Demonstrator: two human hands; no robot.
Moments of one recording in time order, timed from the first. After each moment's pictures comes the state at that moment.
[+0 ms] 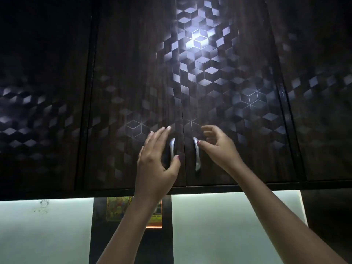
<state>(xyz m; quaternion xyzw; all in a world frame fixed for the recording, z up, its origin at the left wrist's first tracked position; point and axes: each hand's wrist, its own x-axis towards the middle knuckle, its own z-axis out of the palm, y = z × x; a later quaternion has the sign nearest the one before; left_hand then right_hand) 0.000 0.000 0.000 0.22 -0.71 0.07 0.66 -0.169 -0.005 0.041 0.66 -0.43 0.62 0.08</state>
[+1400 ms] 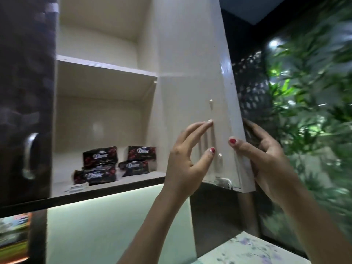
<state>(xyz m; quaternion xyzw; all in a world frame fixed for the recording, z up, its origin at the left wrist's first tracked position) -0.252 0.088 -0.014 -0.15 -0.79 -0.19 0.57 -0.341 0.217 -0.022 0.57 -0.37 0.74 0.04</state>
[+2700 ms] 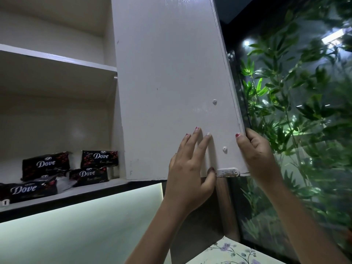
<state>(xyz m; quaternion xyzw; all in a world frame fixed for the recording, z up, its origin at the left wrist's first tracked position) -0.399 0.109 -0.046 -0.06 -0.83 0.00 0.55 -0.484 0.235 -0.031 0.48 -0.44 0.72 0.23</state>
